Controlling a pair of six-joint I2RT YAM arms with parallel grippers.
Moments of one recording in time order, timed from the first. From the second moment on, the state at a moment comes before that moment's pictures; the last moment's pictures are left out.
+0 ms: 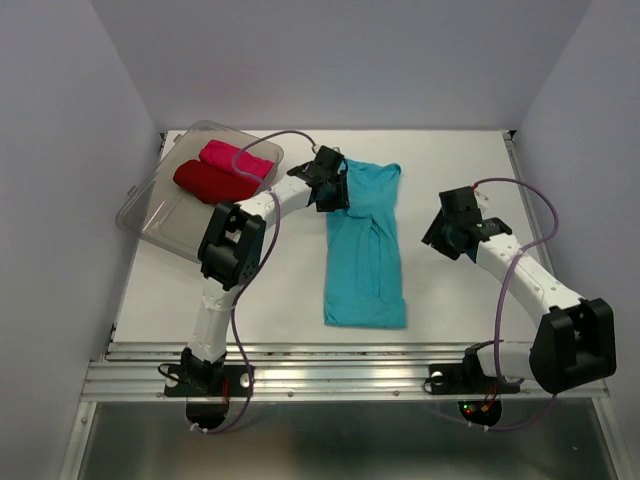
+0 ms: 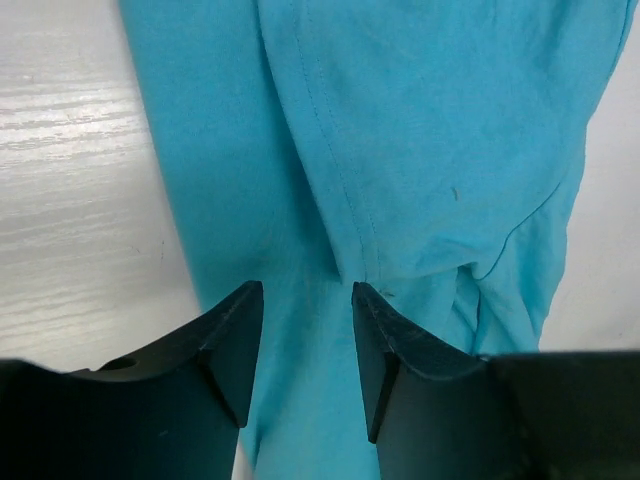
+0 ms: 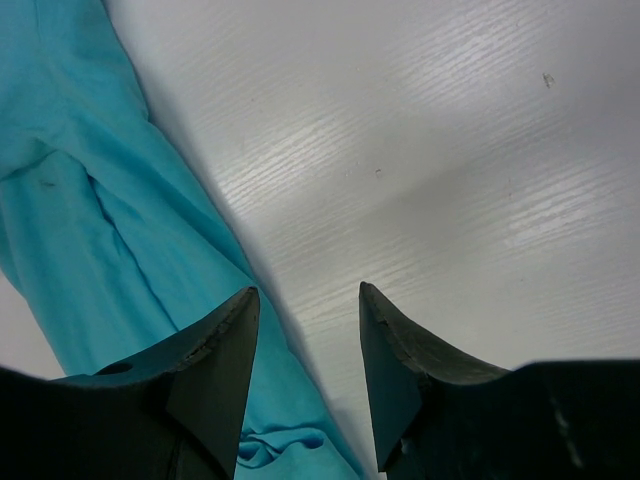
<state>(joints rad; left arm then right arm) -0.59 2.19 1.75 -0.45 0.02 -0.59 0.25 1.27 0.91 -0.59 0.26 0.76</state>
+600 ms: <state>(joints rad) -0.58 2.12 1.76 -0.46 0.06 -0.58 0.25 1.69 1.34 -0.50 0.14 0.64</state>
